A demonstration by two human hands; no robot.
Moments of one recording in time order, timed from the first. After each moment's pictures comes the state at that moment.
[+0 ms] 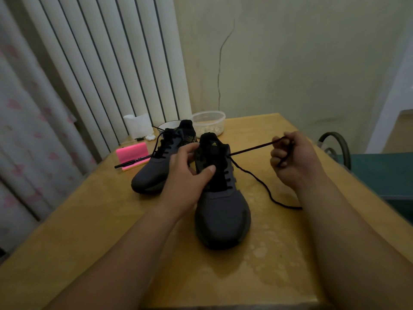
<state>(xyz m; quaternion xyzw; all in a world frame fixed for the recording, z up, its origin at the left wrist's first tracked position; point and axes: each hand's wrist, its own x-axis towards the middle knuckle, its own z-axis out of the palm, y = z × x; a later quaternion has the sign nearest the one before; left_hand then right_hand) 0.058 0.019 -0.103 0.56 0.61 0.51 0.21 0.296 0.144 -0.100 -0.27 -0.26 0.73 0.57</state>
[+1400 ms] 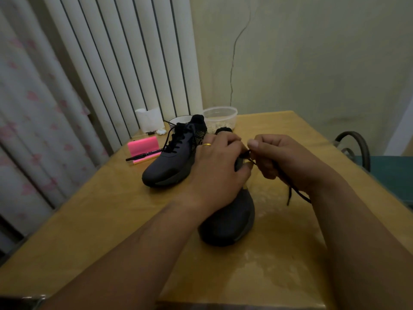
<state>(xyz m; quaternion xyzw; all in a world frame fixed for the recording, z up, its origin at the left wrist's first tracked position) 0.095 0.024 -0.082 0.73 0.59 0.33 -0.12 0.272 0.099 -0.074 -0.22 -0.71 0.57 0.35</state>
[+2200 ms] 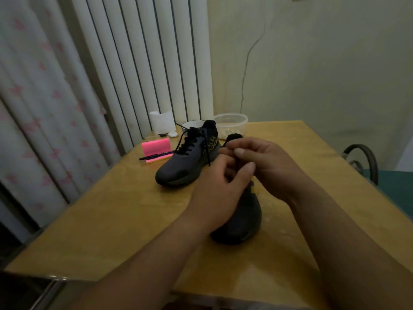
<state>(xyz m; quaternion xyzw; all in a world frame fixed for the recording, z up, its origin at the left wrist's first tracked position) 0.098 -0.028 -0.084 0.61 0.60 0.49 0.15 0.226 0.073 -0.067 -0.19 -0.63 0.64 0.40</state>
